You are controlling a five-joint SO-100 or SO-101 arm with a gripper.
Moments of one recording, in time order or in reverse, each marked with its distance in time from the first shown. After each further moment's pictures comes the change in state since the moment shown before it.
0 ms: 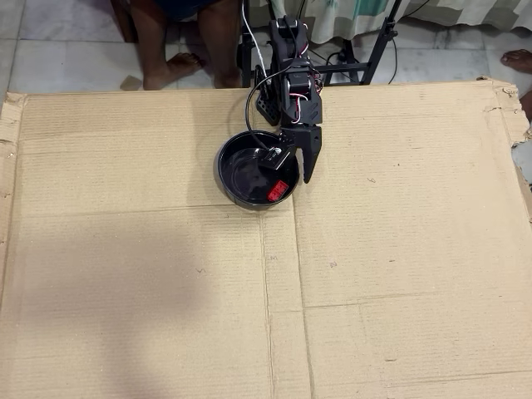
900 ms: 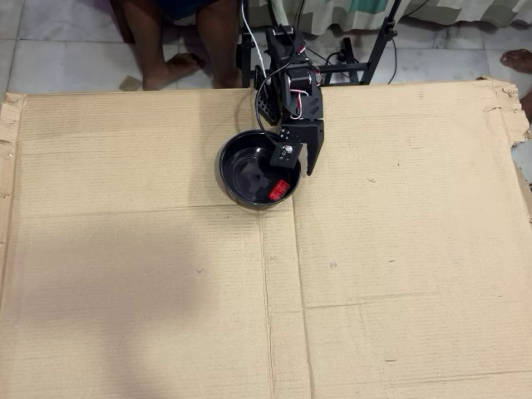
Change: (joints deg) arm -2.5 10.5 0.0 15.4 -16.7
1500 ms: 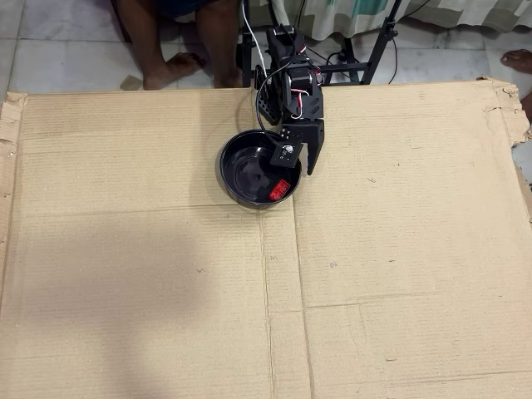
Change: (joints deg) arm 0.0 0.0 0.0 0.2 -0.2
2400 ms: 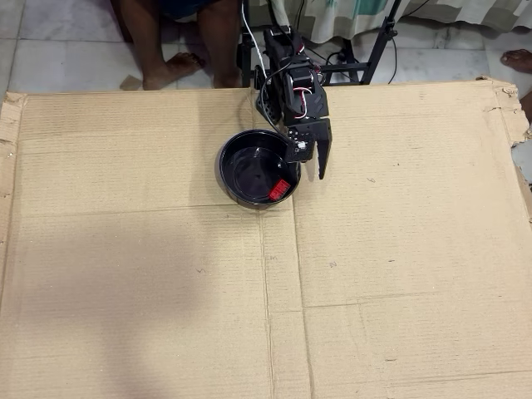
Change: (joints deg) arm -5.4 0.0 0.0 -16.3 -8.2
